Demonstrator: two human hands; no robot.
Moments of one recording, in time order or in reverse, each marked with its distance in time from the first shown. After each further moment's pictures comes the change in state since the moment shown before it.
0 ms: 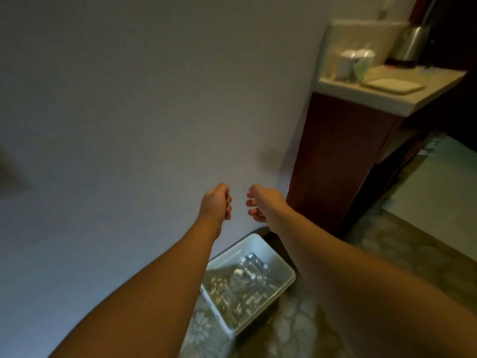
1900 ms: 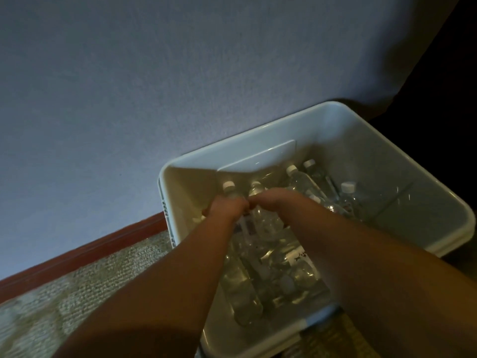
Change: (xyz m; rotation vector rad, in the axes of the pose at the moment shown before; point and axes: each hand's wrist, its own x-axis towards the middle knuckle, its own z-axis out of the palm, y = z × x) left_hand 0.358 -0.730 -0.061 0.475 0.330 -0.588; right_hand 0.531 0.620 0.195 -0.745 -0.623 0.236
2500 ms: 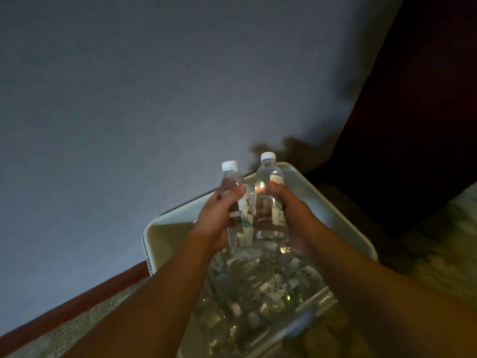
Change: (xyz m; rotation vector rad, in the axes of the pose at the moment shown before) left_hand -0.114 0.107 -0.026 -0.670 -0.537 0.354; right_hand -0.148 0.006 -0.094 1.223 -0.087 -0.404
